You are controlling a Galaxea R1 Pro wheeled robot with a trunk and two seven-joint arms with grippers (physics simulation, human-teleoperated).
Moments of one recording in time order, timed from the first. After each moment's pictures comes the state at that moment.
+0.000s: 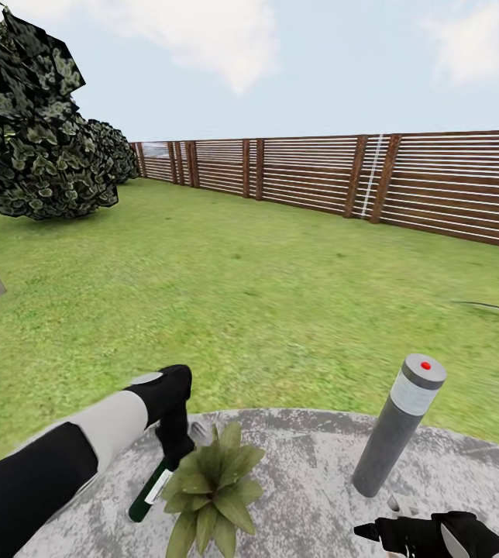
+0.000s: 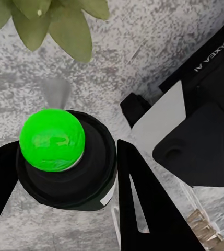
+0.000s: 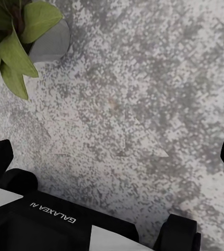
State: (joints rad) left arm -1.08 -0.05 -0.93 -0.22 -0.46 0.98 -1.27; right arm -0.55 -0.28 -0.08 -0.17 0.01 0.37 0.77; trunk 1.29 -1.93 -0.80
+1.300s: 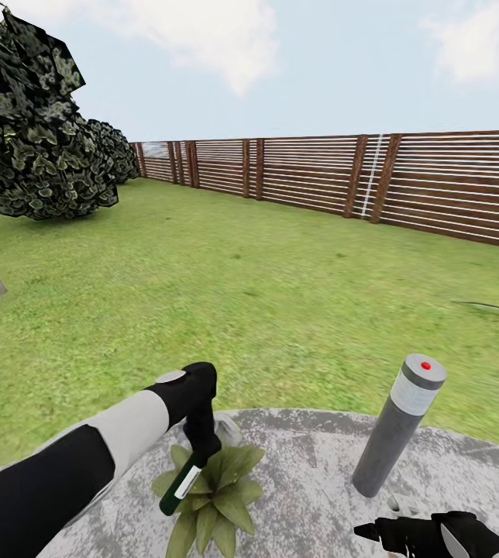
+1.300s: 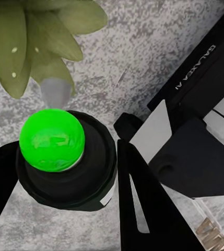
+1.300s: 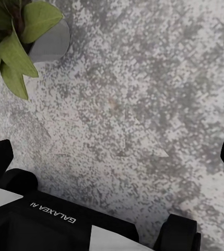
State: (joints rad) left arm -1.07 -0.14 -0.94 -0.28 -0.46 0.98 -1.27; right arm -0.55 -0.28 -0.08 -0.17 0.01 0.37 0.77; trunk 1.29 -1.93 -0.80
